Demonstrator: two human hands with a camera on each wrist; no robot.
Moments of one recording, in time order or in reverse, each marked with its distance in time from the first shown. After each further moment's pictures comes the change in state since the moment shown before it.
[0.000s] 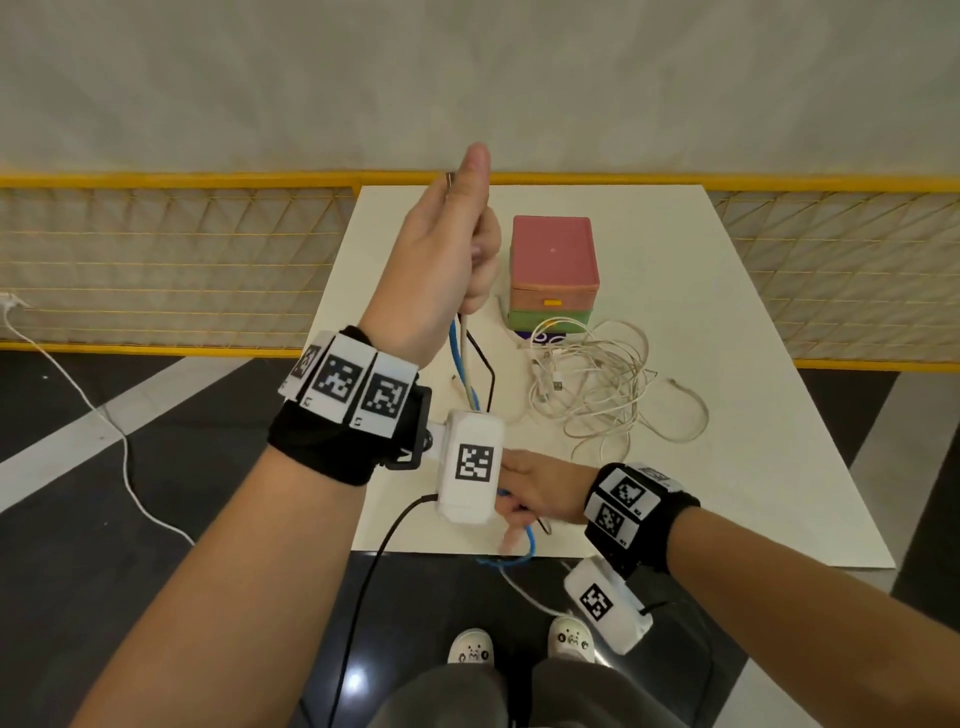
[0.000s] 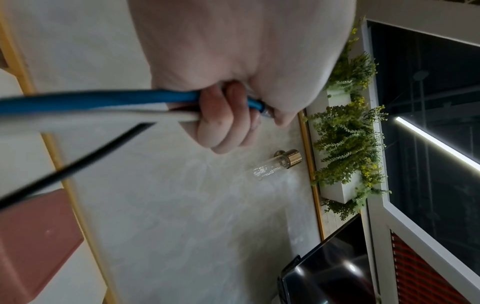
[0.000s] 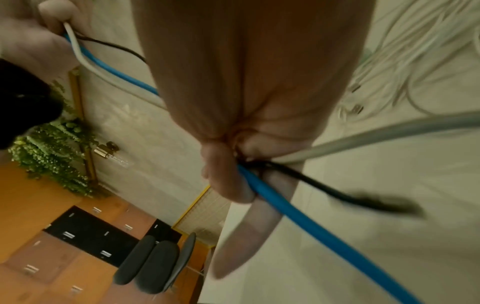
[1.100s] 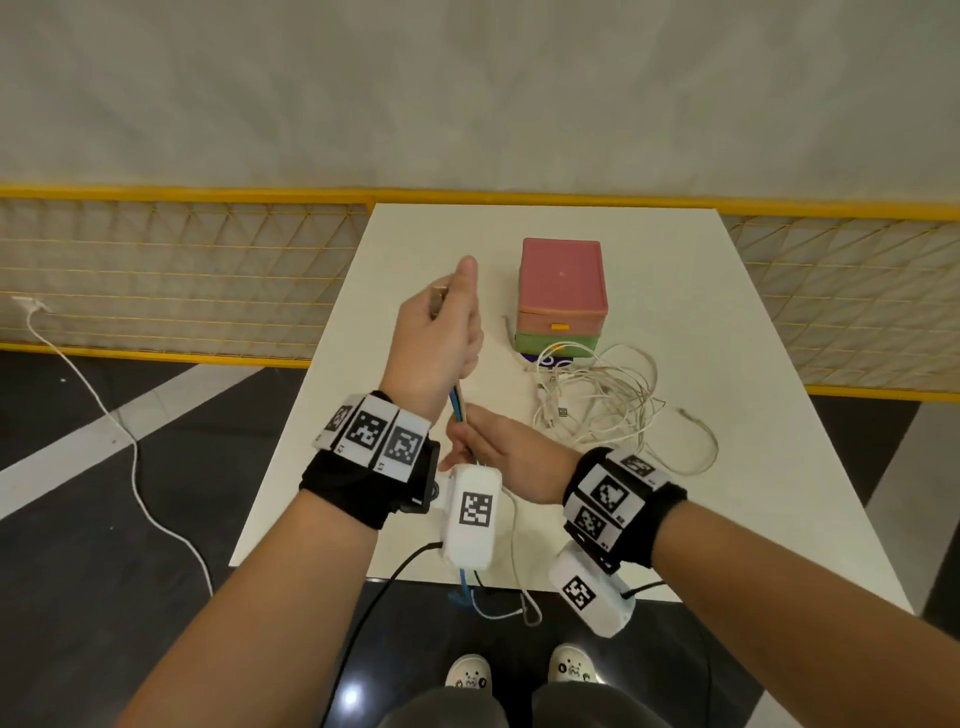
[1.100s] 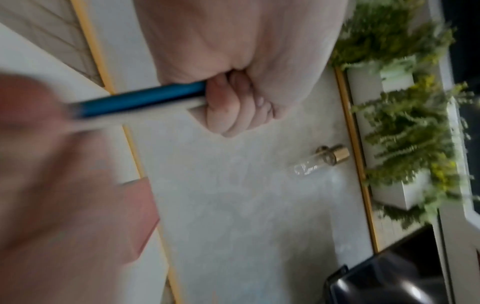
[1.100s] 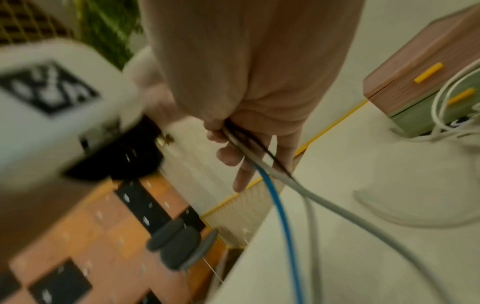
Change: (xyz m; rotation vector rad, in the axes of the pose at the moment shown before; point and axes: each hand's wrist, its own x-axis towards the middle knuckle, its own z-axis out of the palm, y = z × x) left_hand 0.006 -0.056 -0.009 0.024 0.183 -0.093; right_hand 0.022 -0.046 -0.018 -0.349 0.168 -0.432
